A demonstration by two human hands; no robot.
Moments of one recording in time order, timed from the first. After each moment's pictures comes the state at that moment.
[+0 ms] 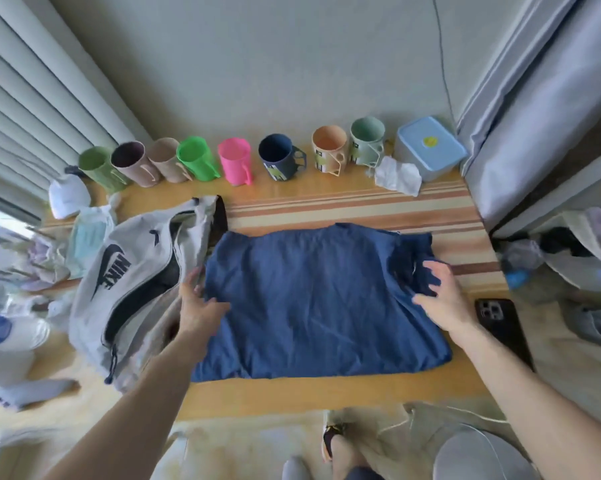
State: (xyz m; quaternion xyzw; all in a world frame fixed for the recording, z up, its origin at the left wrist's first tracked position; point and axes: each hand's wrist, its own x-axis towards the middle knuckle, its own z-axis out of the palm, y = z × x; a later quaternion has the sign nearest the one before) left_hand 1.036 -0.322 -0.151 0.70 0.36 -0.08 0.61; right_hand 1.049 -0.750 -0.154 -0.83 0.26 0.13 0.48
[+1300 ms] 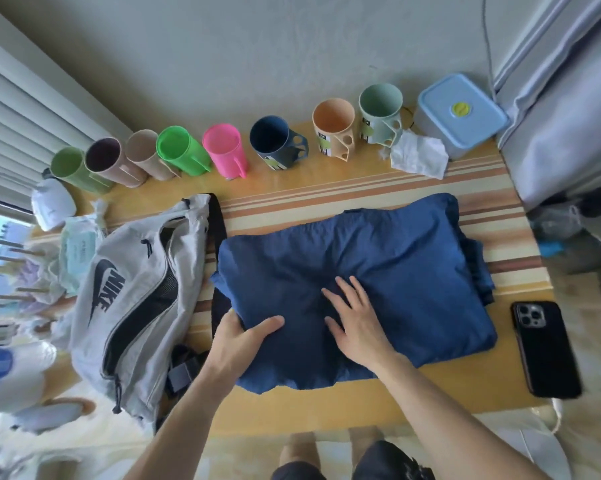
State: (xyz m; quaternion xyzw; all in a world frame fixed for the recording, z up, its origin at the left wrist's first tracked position) left_hand 1.058 -0.397 -0.083 0.75 0.33 -0.25 0.52; right_hand 1.050 -0.607 -0.217 -0.93 -0.08 0.20 0.31
